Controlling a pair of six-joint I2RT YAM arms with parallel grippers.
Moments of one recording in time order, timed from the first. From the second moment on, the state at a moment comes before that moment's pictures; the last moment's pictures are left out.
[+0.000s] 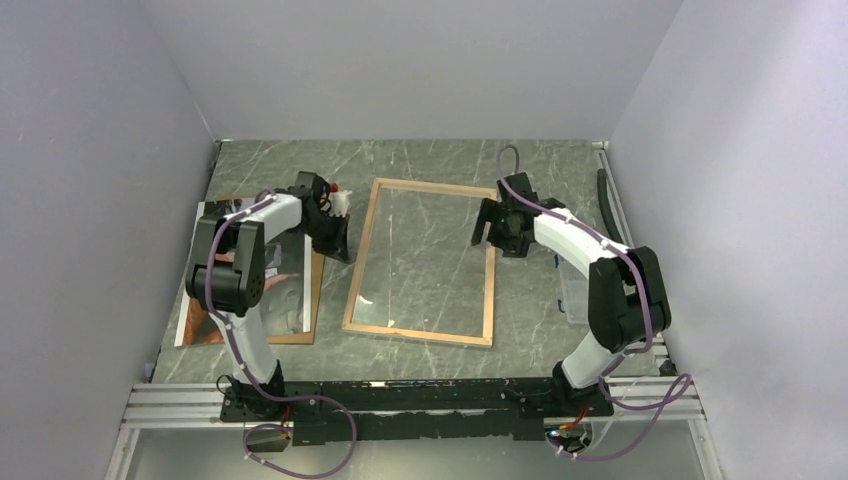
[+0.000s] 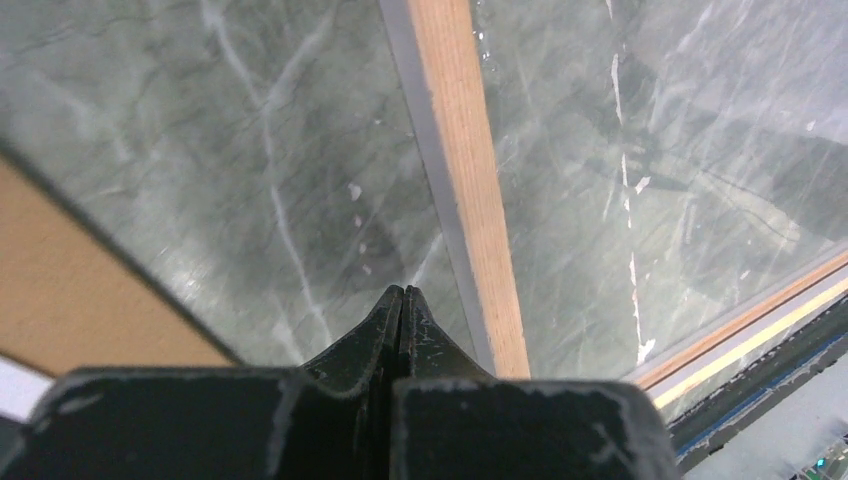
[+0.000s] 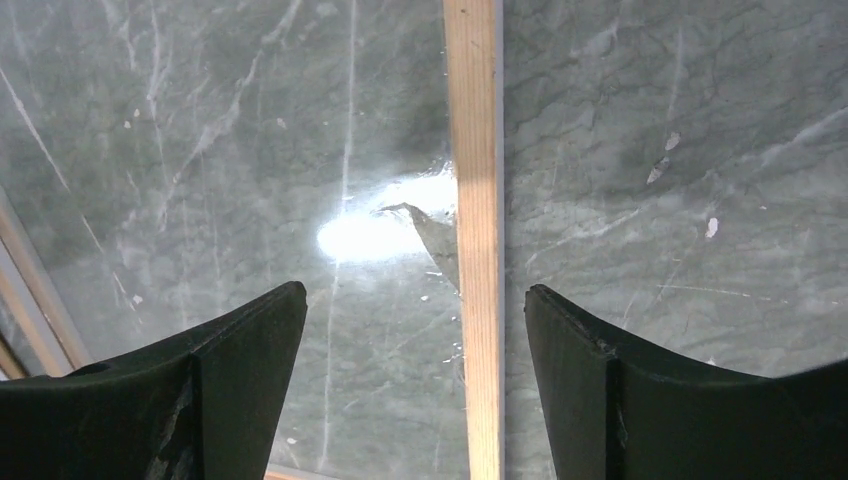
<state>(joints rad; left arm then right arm) -0.18 1.89 1.21 -0.60 0.46 0.09 0.31 1.64 1.09 -0.51 -0.03 0.59</state>
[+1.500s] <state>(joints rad) 0.63 1.74 1.06 -0.42 -0.23 0.61 1.00 2.38 1.99 -0.51 -0.19 0.74</state>
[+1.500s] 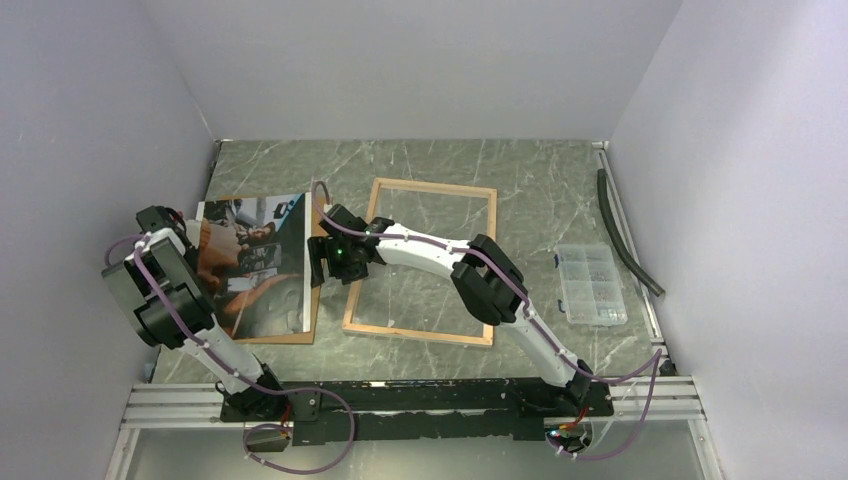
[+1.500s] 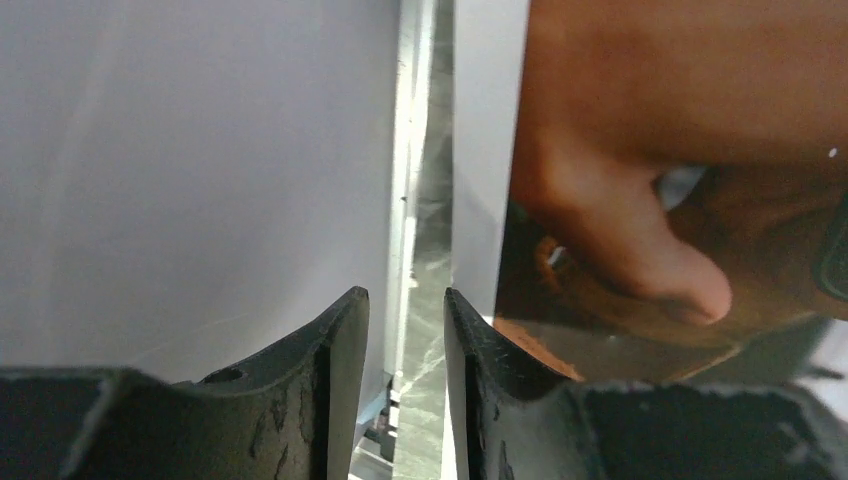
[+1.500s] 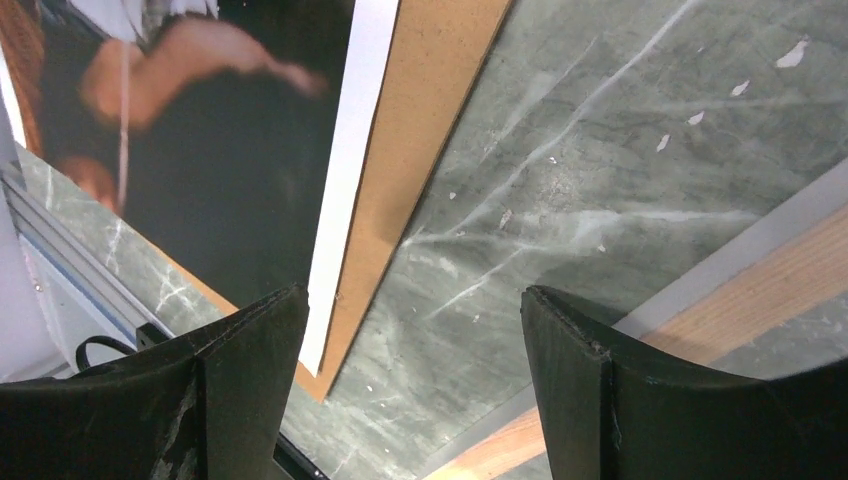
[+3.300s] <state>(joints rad) 0.49 1.49 0.91 -0.69 0.07 0.45 1.00 2.27 1.72 -0.38 -0.42 0.86</state>
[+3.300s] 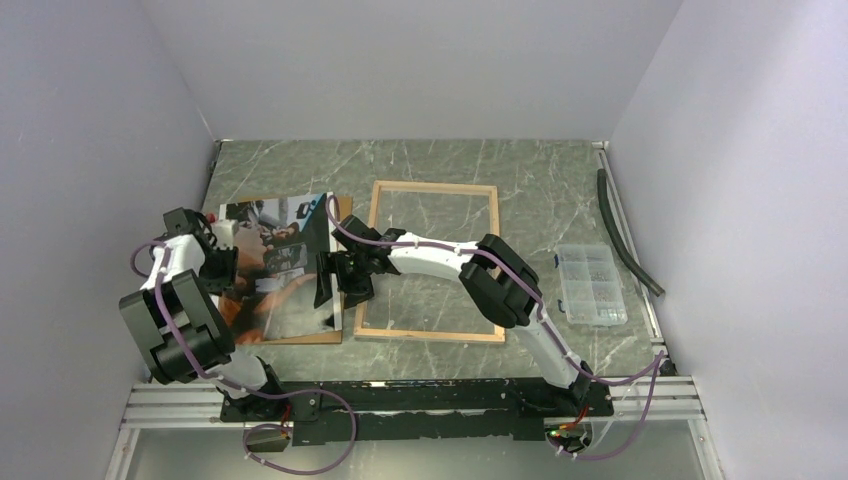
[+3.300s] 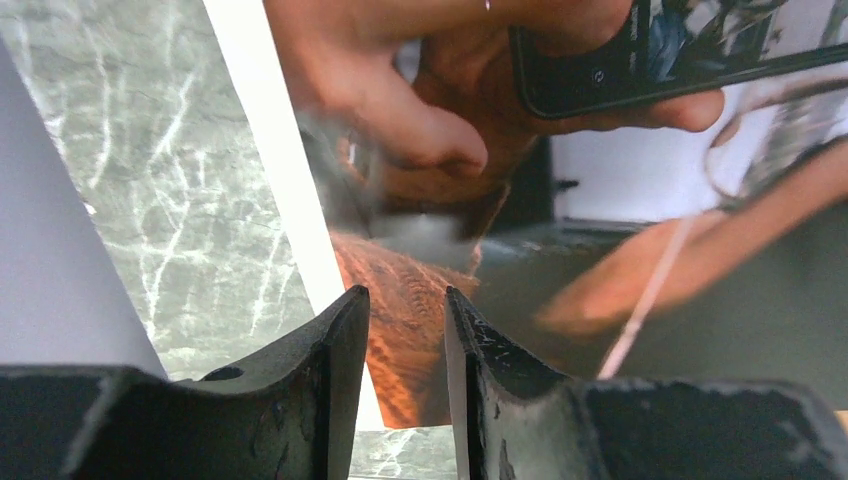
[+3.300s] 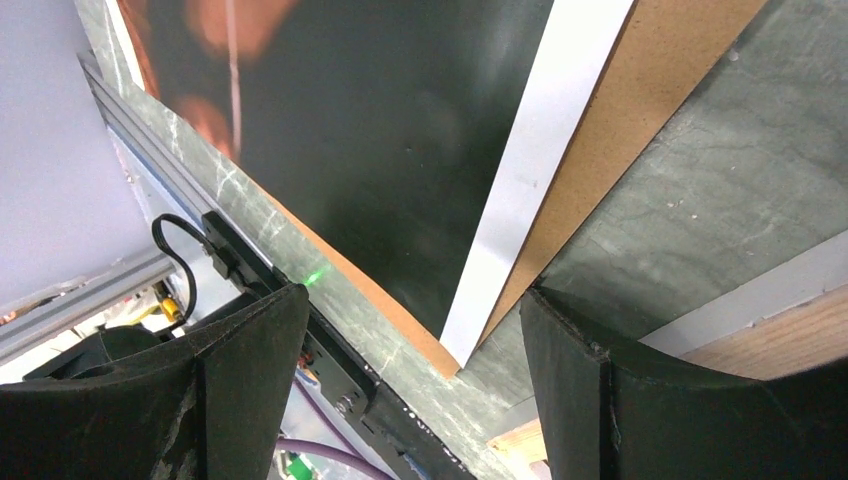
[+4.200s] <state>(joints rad) 0.65 1.41 0.74 -0.55 -0.06 0.63 1.05 2.22 1.65 -0.42 -0.42 0.86</state>
